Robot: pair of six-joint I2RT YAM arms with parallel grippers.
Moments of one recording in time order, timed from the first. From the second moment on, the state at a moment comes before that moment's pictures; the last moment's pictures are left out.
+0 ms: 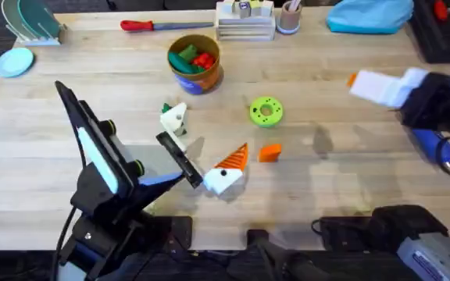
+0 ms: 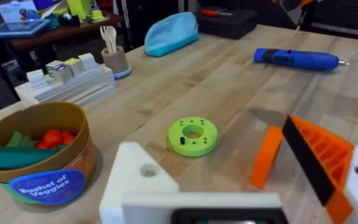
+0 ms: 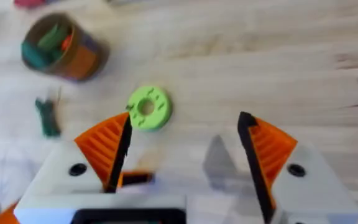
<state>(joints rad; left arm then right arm) -0.44 0.01 0.01 -0.05 0.45 0.06 0.04 0.65 0.83 -0.85 -0.19 0.26</state>
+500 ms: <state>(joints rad) -0.44 0.01 0.01 -0.05 0.45 0.06 0.52 0.83 0.83 -0.96 -0.22 0.19</state>
